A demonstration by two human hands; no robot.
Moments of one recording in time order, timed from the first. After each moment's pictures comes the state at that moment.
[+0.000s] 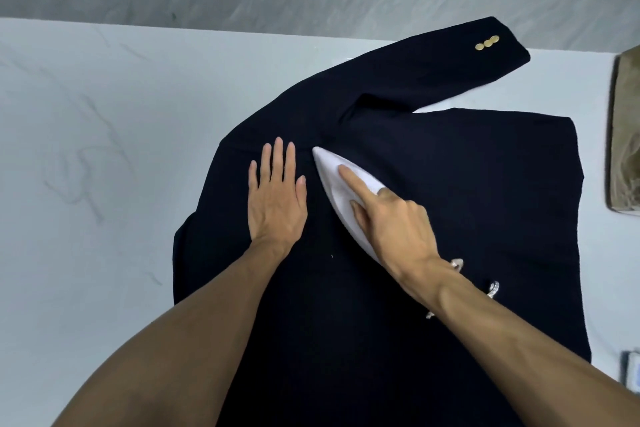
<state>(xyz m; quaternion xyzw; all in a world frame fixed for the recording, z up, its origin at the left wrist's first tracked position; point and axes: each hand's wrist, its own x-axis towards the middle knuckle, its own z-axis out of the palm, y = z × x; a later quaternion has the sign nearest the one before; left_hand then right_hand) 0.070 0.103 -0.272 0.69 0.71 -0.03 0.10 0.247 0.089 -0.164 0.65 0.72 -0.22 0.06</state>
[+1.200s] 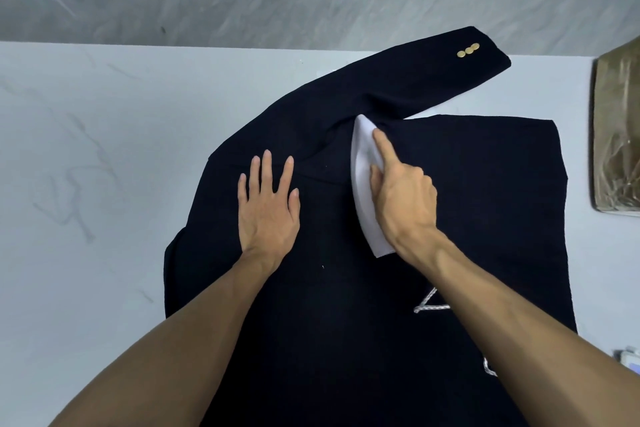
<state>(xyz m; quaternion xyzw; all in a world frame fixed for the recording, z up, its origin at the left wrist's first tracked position) 0.072 0.102 -0.271 0.71 0.70 -0.04 0.09 0.263 0.135 -0.156 0.77 0.58 -0.25 0.00</state>
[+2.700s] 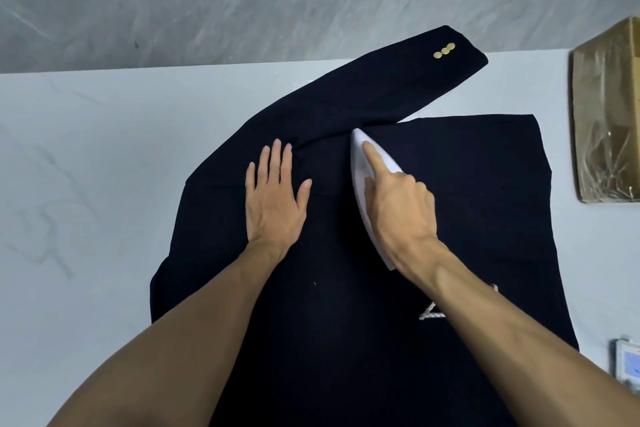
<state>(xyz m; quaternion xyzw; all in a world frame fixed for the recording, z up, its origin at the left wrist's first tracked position) 0.104 0.149 -0.272 0.73 0.67 0.02 0.10 0.279 0.142 -0.156 0.78 0.59 -0.21 0.07</state>
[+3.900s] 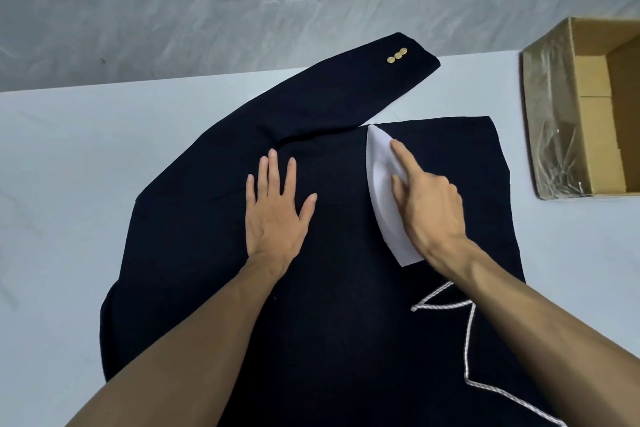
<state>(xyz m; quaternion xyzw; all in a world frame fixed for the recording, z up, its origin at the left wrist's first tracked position) 0.172 0.139 -0.270 0.76 0.64 -0.06 0.08 0.383 0.129 -0.155 0.81 0.55 -0.22 0.01</state>
